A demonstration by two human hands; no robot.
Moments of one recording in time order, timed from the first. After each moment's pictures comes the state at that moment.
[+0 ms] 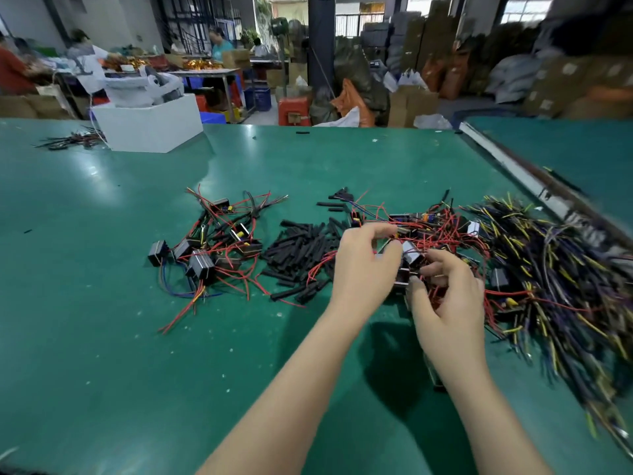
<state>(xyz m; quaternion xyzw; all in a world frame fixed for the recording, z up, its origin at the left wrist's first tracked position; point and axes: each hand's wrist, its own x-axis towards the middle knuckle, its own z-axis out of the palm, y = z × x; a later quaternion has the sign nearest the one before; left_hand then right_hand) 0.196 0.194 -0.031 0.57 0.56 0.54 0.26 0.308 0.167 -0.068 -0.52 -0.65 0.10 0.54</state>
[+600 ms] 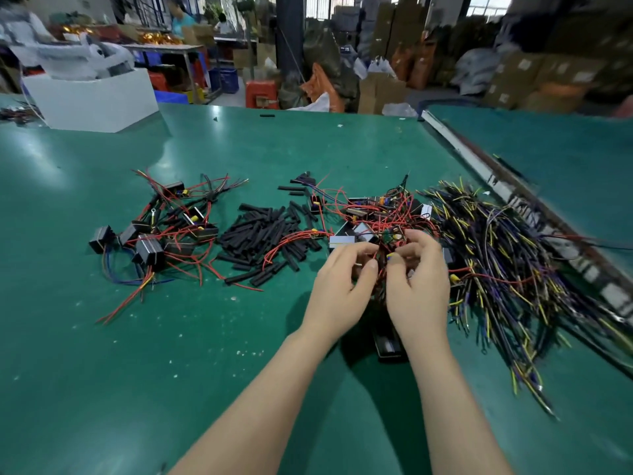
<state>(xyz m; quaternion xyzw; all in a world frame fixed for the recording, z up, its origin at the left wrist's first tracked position) 0.224 0.177 -0.083 0.66 0.49 0.53 0.23 0.329 0.174 -0.064 -0.56 -0.60 0.13 0.56</state>
